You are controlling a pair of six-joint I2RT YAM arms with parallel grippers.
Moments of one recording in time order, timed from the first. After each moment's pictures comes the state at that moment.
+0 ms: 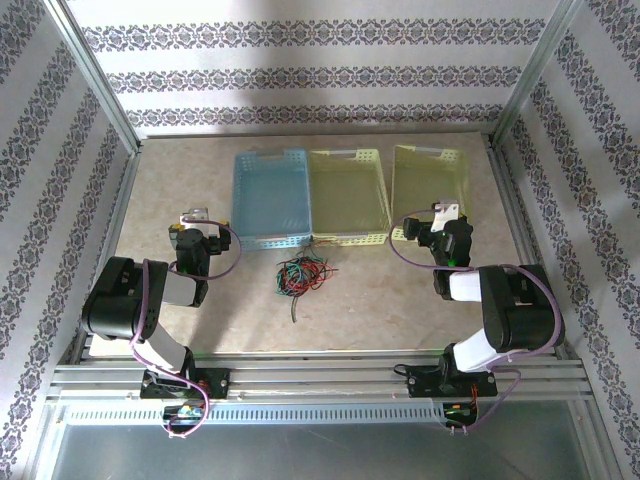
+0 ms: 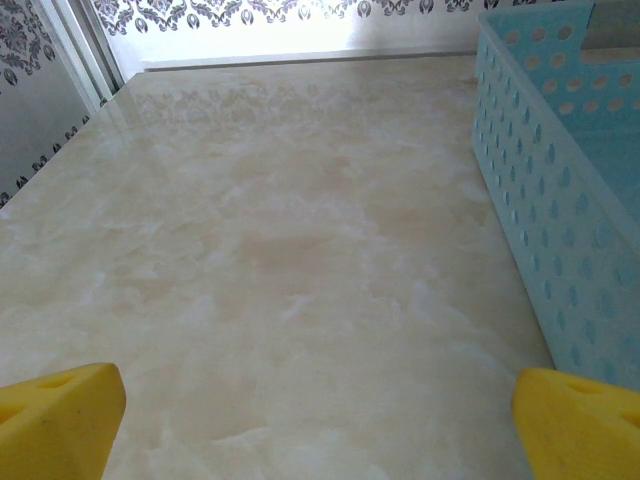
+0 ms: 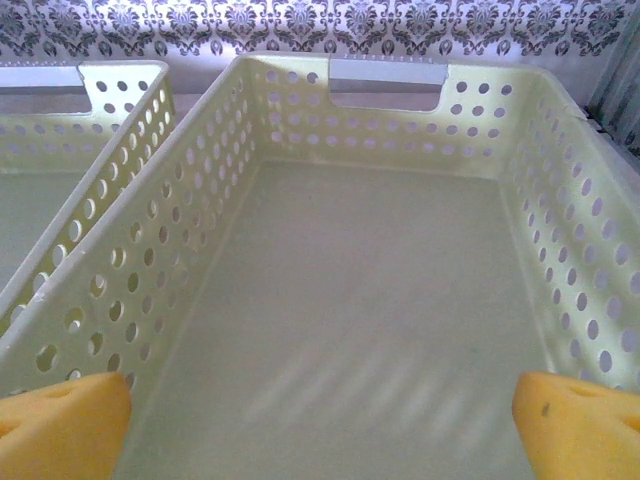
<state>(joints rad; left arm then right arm) -0.05 1.61 0.35 0.93 -0.26 0.00 0.00 1.53 0.38 0.85 -0.02 0.03</state>
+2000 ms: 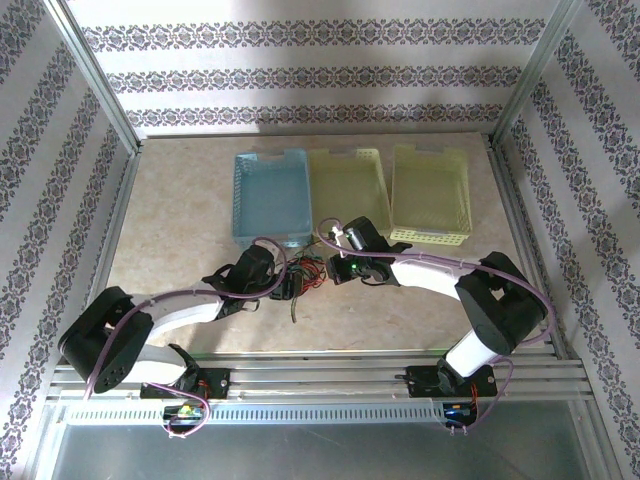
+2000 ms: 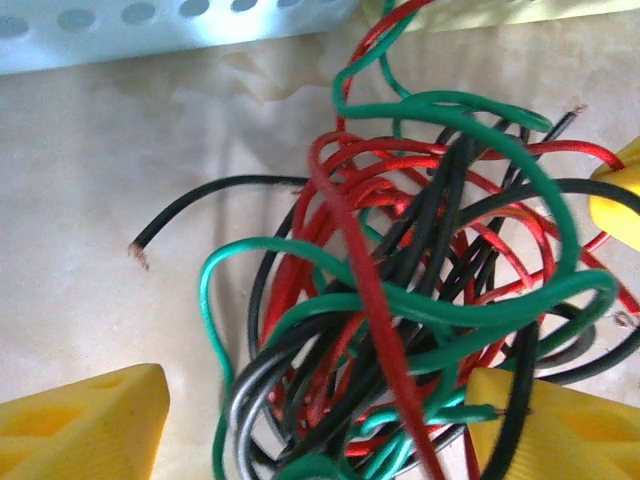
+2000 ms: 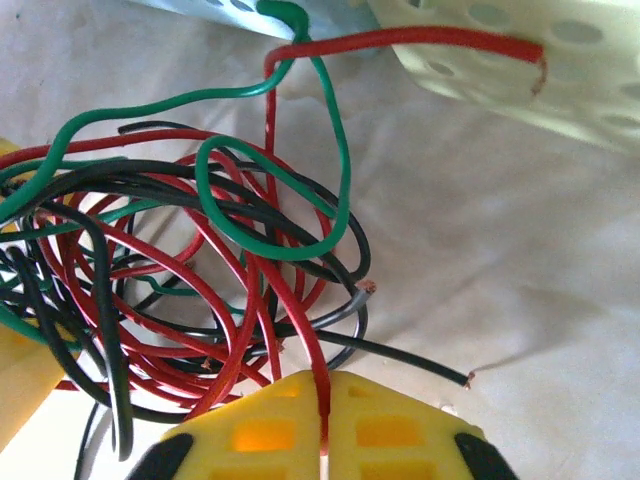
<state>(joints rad) -0.66 1.36 0.50 0.06 0.03 -0.52 0.66 1.59 0.79 -0.13 -0.29 0.37</state>
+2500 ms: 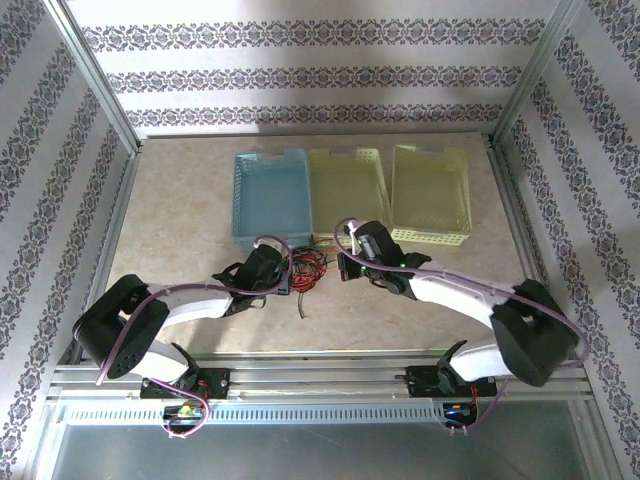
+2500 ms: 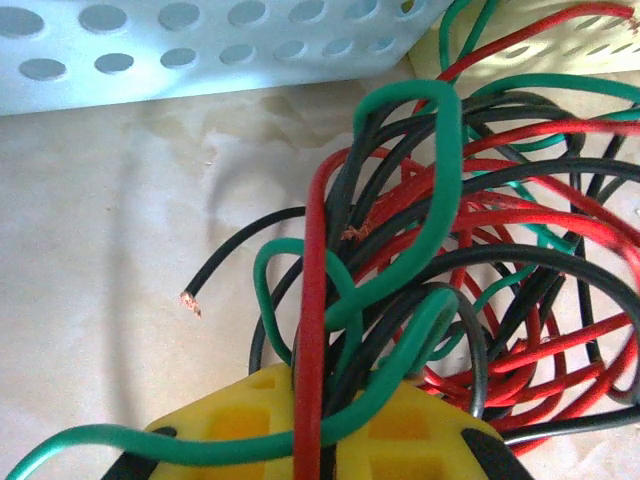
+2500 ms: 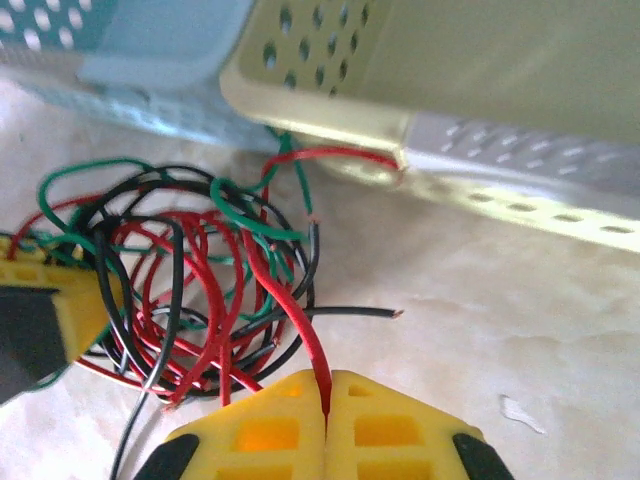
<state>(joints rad) -0.68 1.46 0.53 0.12 -0.07 -0.60 0.68 1.34 0.68 -0.09 -0.04 0.44</state>
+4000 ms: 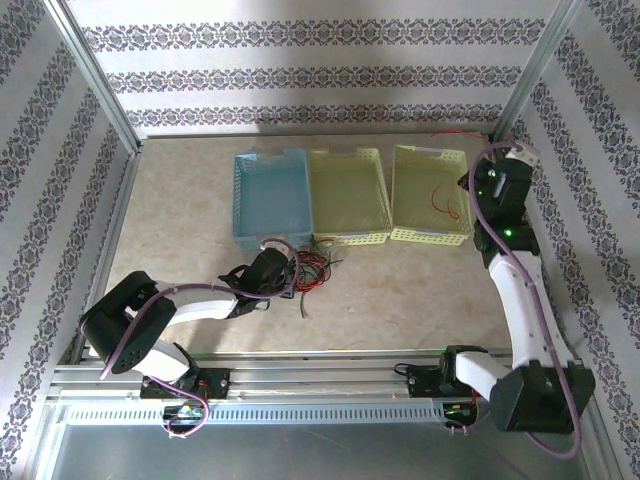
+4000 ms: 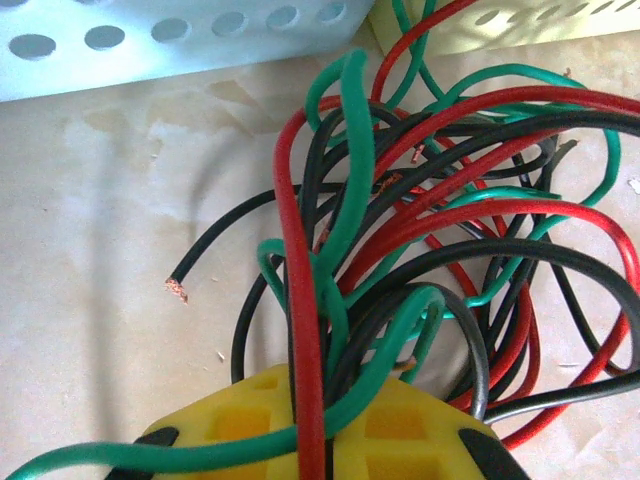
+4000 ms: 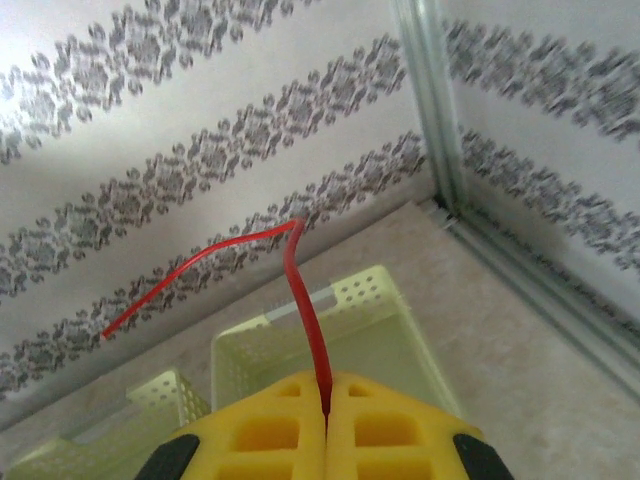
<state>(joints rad) -0.72 1.49 0.54 0.15 -0.08 -0.55 -0.07 1.13 1.01 -0.18 0.14 0.45</state>
